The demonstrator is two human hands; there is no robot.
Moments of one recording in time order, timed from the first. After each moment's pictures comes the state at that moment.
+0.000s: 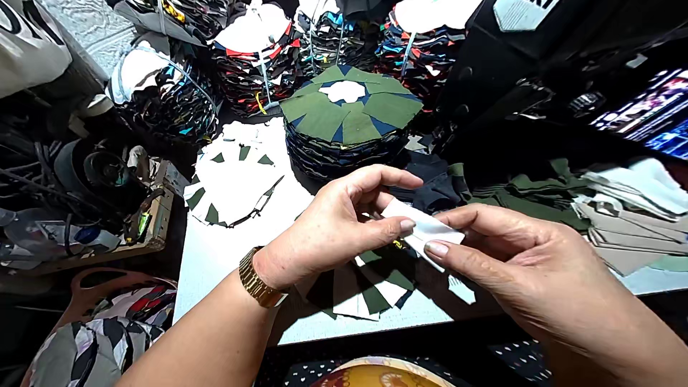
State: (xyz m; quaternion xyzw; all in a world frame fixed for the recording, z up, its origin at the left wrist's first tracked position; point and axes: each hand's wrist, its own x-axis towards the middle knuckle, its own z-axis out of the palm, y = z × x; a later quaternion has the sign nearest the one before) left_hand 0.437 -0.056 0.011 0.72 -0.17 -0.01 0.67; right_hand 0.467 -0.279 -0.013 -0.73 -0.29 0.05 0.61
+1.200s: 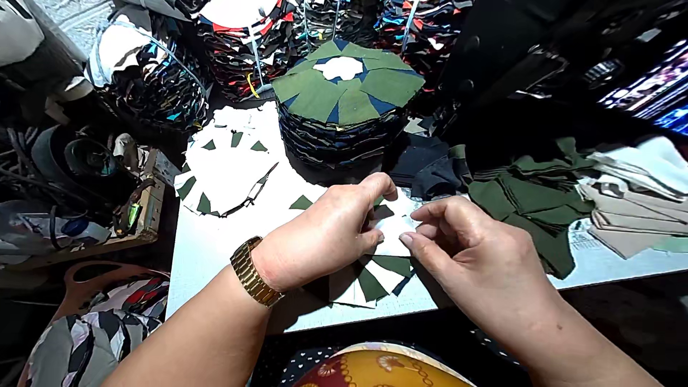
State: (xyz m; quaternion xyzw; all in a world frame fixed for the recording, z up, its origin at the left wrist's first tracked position) left_hand 0.438 -0.057 0.003 0.91 -0.17 -0.04 0.38; right_hand 0.457 -0.267 -0.043 -0.87 -0.29 -0.10 0.38
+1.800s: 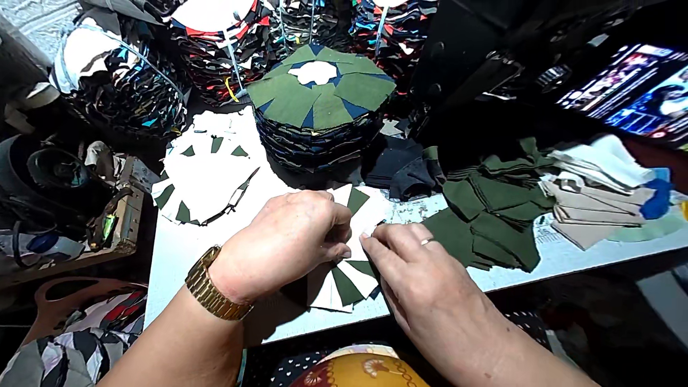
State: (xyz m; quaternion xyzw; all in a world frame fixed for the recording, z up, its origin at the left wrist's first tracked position) left_hand 0.430 -0.043 0.013 0.97 -0.19 -0.04 0.16; right_hand 0.438 -0.259 -0.051 -0.85 -0.45 -0.17 0.21
